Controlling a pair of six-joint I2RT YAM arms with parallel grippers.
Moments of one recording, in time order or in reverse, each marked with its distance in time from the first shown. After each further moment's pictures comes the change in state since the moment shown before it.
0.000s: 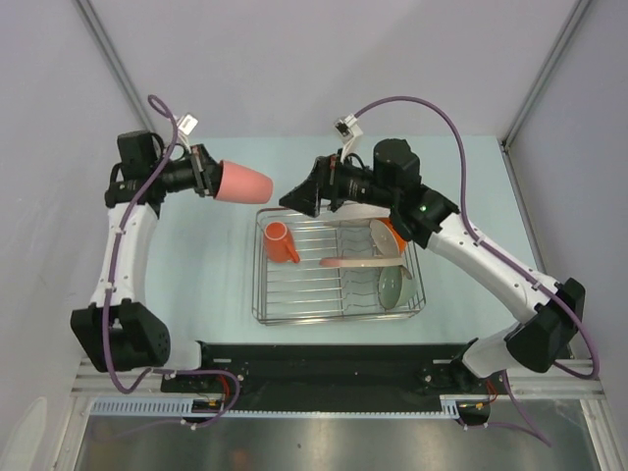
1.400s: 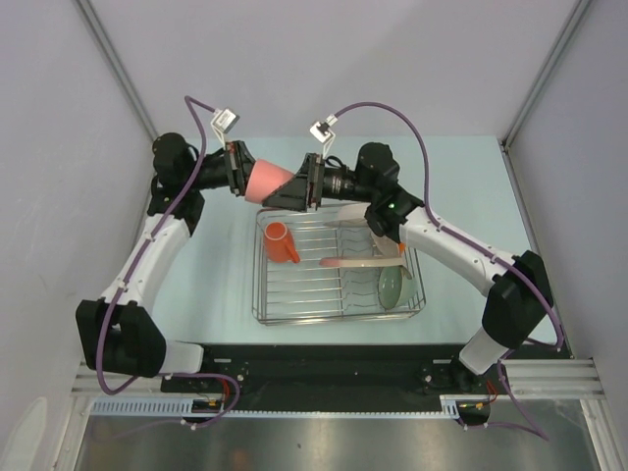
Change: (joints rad) left arm -0.263 -0.058 -0.235 0.942 0.174 -0.777; right arm 0.007 0.179 -0.038 0.520 -0.306 0.363
